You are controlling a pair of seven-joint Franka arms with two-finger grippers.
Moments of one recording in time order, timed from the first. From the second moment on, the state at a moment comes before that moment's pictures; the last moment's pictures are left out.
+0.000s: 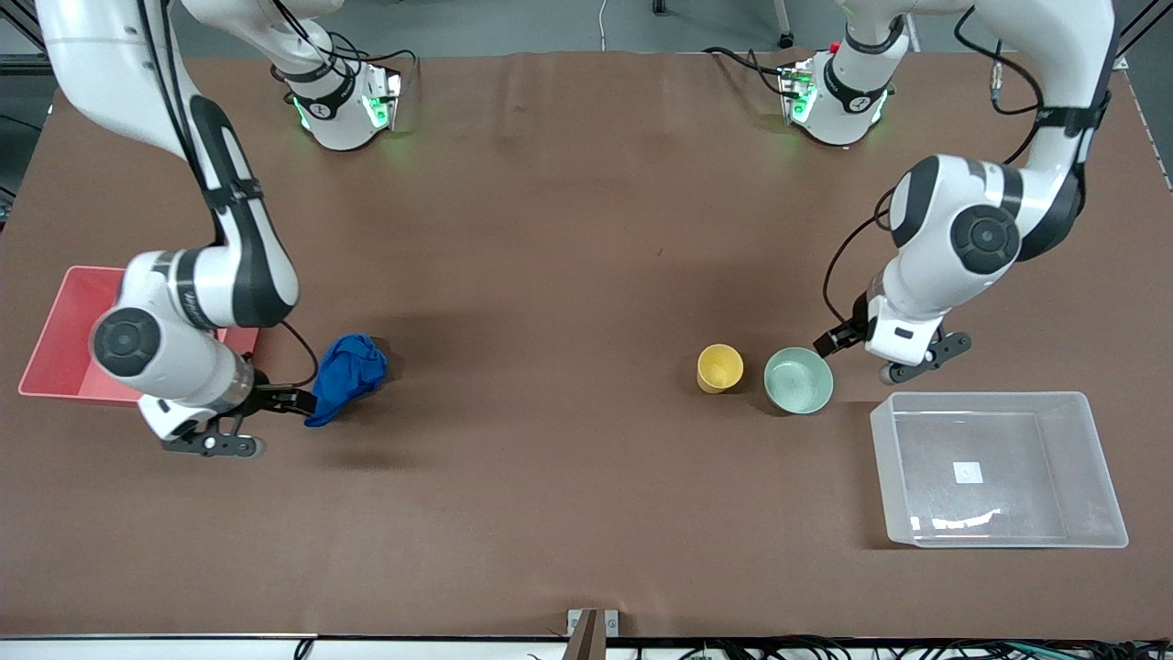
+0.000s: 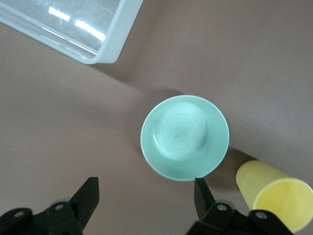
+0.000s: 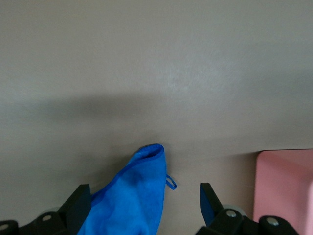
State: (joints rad) left arm -0.05 0.25 -0.17 -2.07 0.02 2.32 -0.70; right arm 0.16 0.51 -0.10 -1.77 -0.02 2.26 0.16
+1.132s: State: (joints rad) left arm -0.05 0.43 -0.17 -2.10 0.07 2.53 -0.78; right arm 0.18 0.61 -0.10 -1.83 0.12 2.27 0.19
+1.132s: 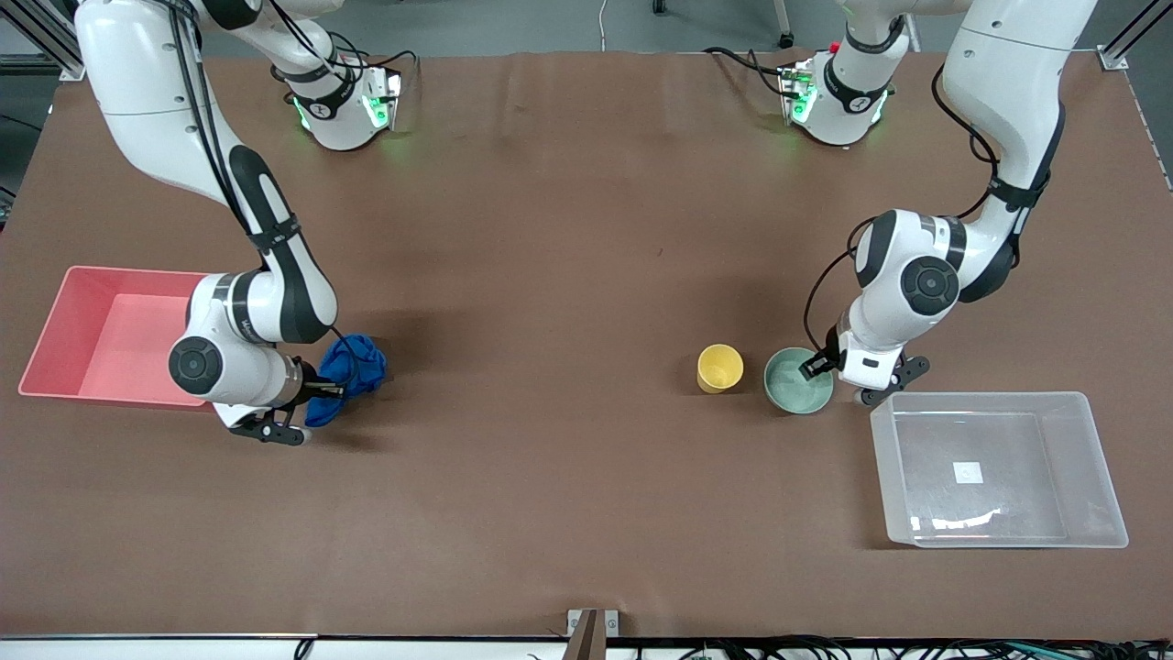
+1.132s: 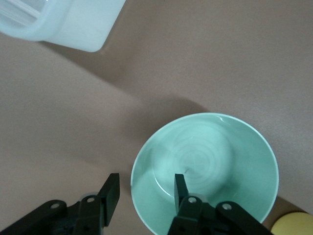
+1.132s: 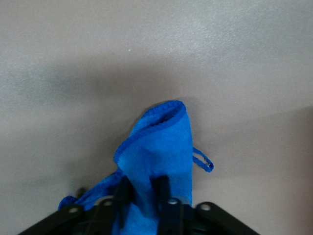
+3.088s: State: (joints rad) left arm 0.22 0.51 -0.15 -1.54 0.12 2.14 -0.15; right arm -0.22 0.22 -0.13 -1.76 0.04 1.80 -0.26
